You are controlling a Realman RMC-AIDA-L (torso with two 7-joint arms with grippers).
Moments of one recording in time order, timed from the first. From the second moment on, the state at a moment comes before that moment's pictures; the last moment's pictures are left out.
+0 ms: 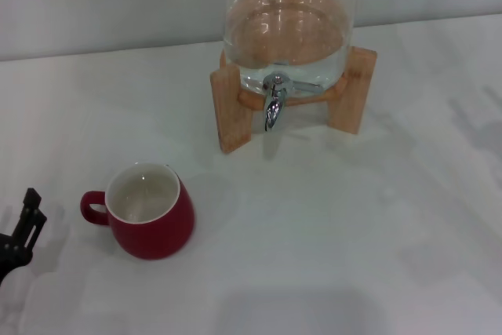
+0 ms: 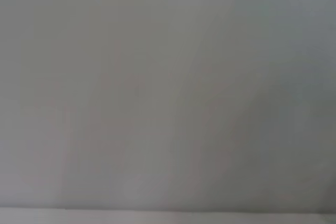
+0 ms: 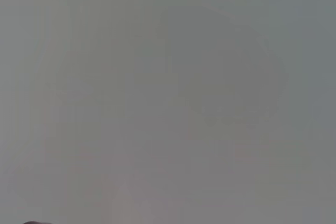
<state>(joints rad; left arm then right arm) -0.20 -2.09 -0.43 -0.25 2.07 1.33 -0.17 0.31 2.01 -0.90 -0.10 -0.56 -1.74 0.64</state>
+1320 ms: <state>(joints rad) -0.19 -2.09 -0.36 -0.25 2.11 1.31 -0.17 0.30 2.01 -0.92 -0.10 -0.56 -1.76 0.64</state>
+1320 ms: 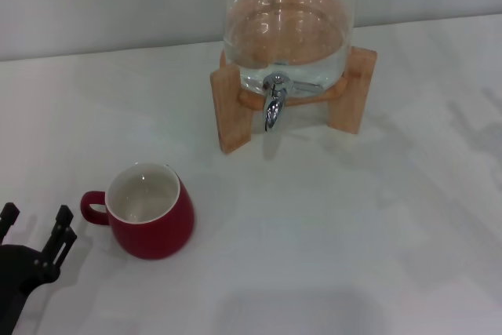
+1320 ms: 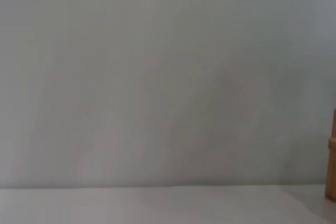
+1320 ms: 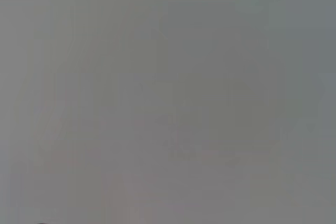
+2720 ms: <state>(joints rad) -0.21 -2.08 -0.33 -0.25 2.11 1.25 -0.16 0.30 2.01 -0.93 -0.10 -0.56 -1.80 0.64</state>
